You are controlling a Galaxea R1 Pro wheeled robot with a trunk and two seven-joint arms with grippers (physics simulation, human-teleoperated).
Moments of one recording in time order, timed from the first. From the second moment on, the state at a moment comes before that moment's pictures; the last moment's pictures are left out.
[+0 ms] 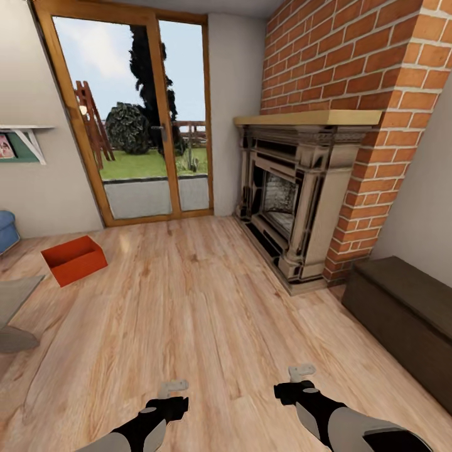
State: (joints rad) left arm -0.61 -0.11 0.06 -0.07 0.01 -0.05 0.09; right arm -0.72 0.05 0.07 0.02 0.02 -0.03 -0.07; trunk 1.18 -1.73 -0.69
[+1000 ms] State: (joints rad) left arm -0.61 -0.11 0.06 -0.07 0.01 -0.05 0.09; right arm -0.72 0.05 0.07 0.02 0.02 -0.03 -0.07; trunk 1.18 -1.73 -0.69
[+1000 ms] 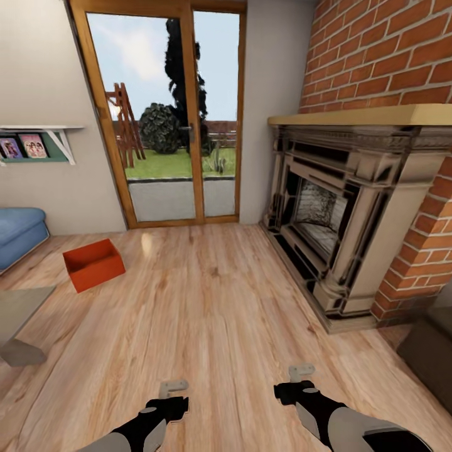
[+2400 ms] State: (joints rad) left arm -0.61 -0.11 0.06 -0.07 0.01 -0.05 0.09; right arm -0.72 0.05 0.07 0.02 0.02 -0.03 -0.07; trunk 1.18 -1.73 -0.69
